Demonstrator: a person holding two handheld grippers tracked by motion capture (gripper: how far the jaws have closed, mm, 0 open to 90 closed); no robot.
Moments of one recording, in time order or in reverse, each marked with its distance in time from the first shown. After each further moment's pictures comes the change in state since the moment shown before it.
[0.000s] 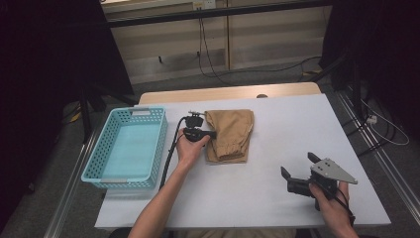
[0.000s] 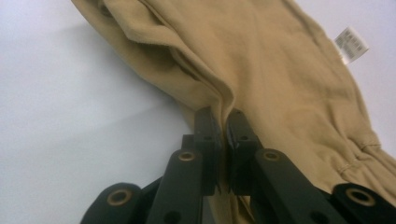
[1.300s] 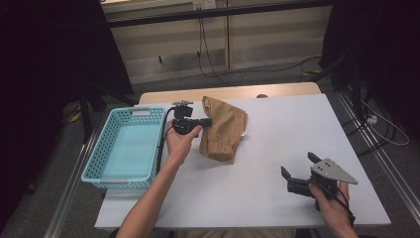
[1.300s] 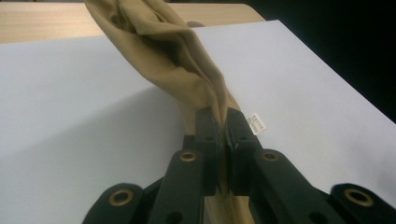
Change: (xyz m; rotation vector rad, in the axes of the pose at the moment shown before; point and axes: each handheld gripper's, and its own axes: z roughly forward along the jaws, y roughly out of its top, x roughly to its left) left arm -0.011 0.022 -0.061 -0.172 -0.090 0.049; right arm 0.000 0.000 0.000 -0.004 -0.003 -0.002
